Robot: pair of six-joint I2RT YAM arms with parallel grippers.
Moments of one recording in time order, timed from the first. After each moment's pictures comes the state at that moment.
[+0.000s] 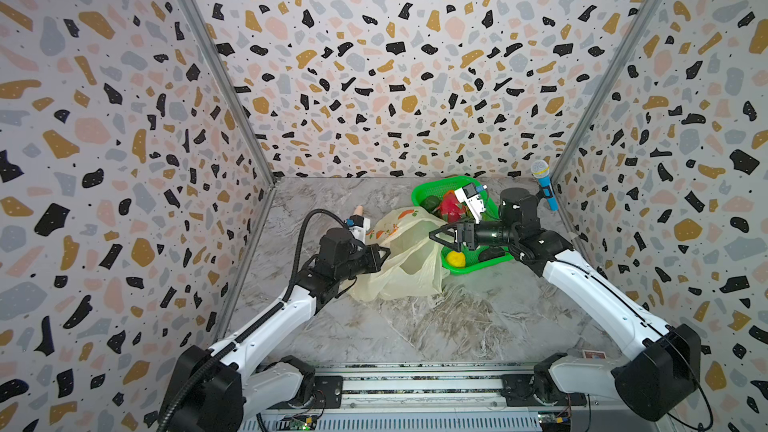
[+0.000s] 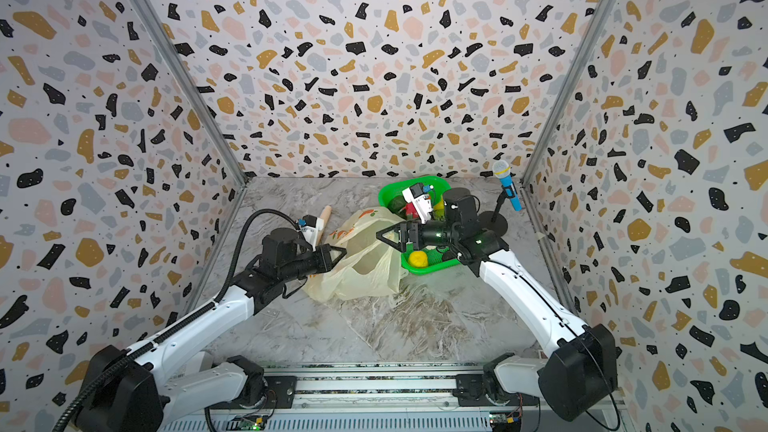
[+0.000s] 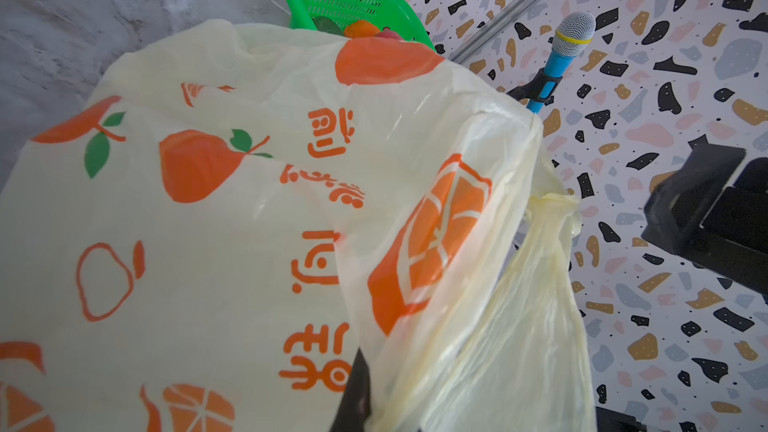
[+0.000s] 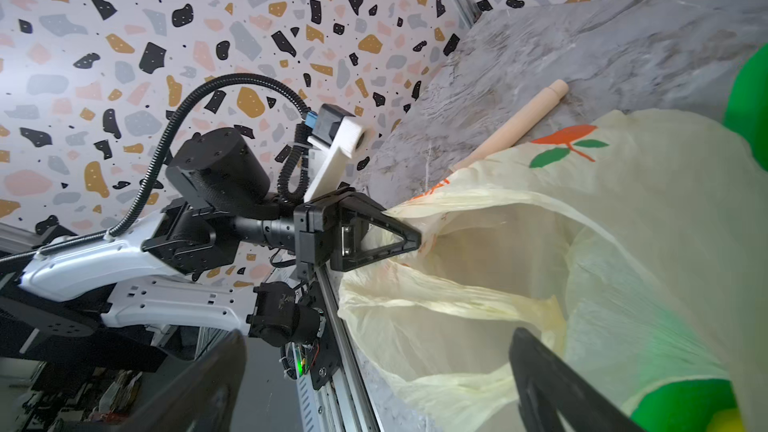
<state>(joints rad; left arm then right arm) -0.45 1.13 0.69 -0.04 0.39 -0.65 0.47 1.27 1.12 -0.26 -0.84 0.41</state>
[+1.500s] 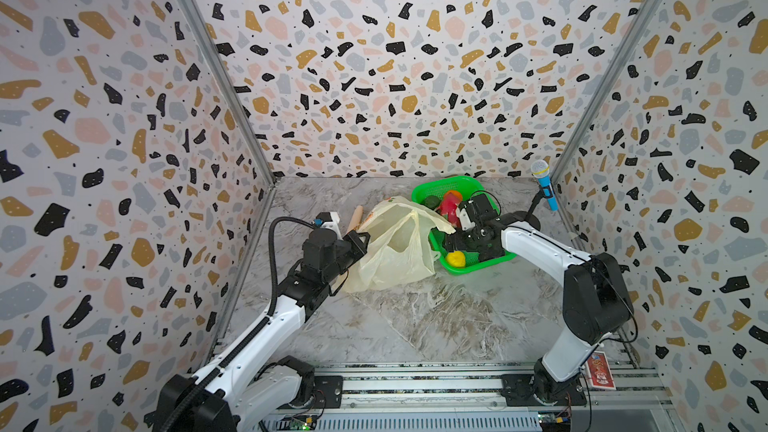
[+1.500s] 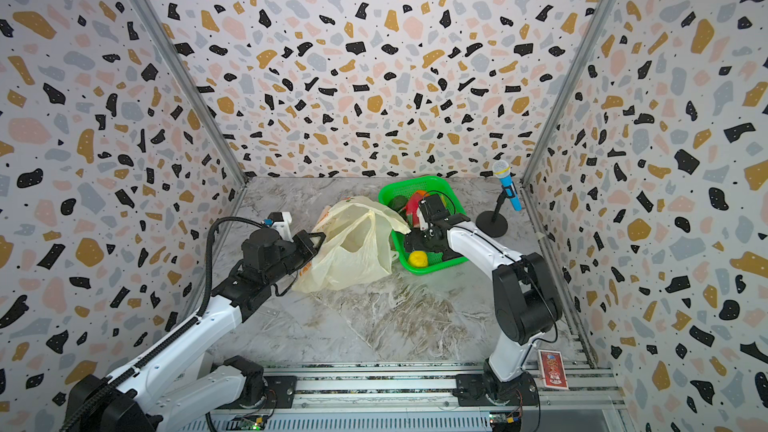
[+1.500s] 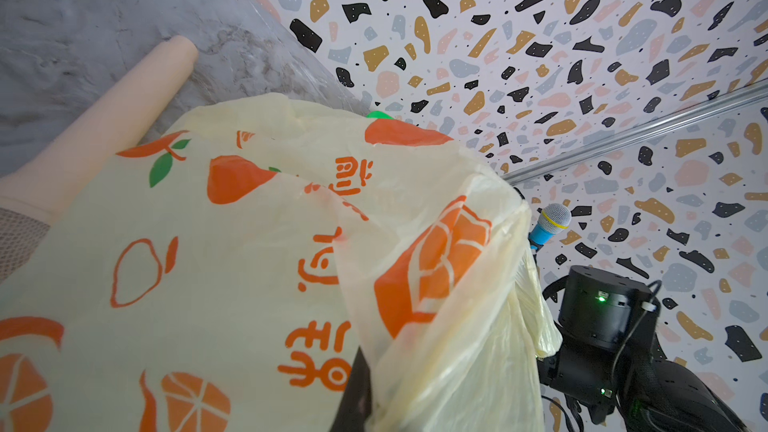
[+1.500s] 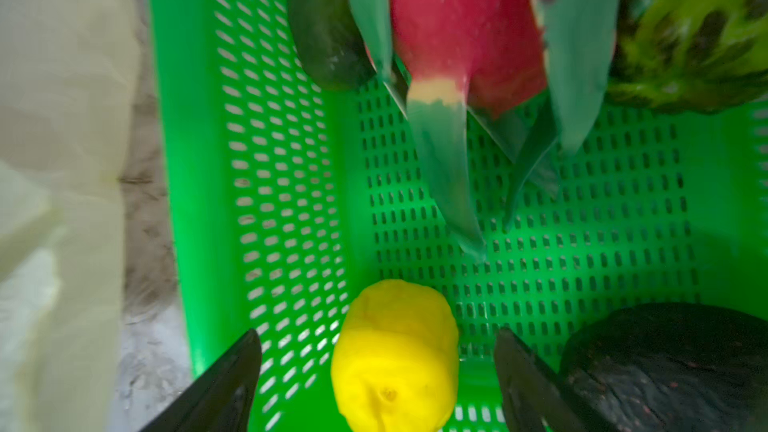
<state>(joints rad) -0.38 1.01 0.67 0.00 0.16 -0.95 0.45 1.74 1.27 -0.60 -0.10 0.32</state>
